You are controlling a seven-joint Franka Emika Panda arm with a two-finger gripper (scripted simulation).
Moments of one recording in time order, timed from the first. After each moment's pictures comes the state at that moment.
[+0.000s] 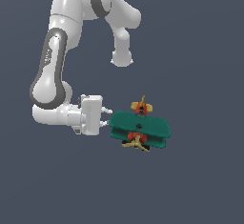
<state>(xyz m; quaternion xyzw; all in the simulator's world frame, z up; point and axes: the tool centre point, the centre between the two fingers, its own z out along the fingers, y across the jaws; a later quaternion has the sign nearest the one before) 0.022 -0.055 0.145 -0.76 -0.12 -0.07 0.63</state>
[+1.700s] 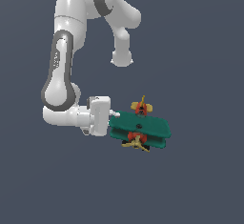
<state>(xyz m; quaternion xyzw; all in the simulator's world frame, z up) 0.023 -0.022 0.137 -0.76 -0.12 -0.08 0.63</state>
